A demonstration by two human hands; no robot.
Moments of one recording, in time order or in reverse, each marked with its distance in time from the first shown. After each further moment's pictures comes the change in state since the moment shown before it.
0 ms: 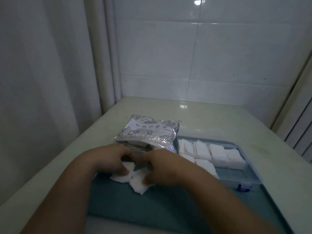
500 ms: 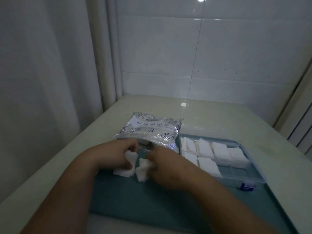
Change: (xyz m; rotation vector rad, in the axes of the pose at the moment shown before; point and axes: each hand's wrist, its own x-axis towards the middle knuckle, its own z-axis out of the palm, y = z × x) left_hand -0.002 0.005 0.005 -0.076 0.165 0.024; right_hand -0.003 -0.002 0.006 -0.044 0.081 0.040
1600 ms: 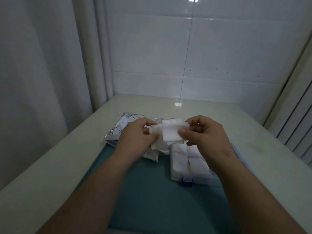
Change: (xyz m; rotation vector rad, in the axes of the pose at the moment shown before) left_hand 0.037 0.082 0.027 -0.755 0.510 0.015; right_hand -0.034 0.074 -0.040 0.913 0.722 0.226
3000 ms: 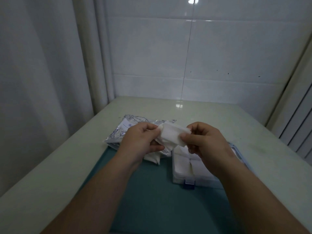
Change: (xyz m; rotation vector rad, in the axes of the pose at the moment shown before) left_hand 0.006 -0.003 0.010 -0.442 -0.051 -0.159; right_hand 0.002 0.007 0.000 0.173 -0.096 0.156
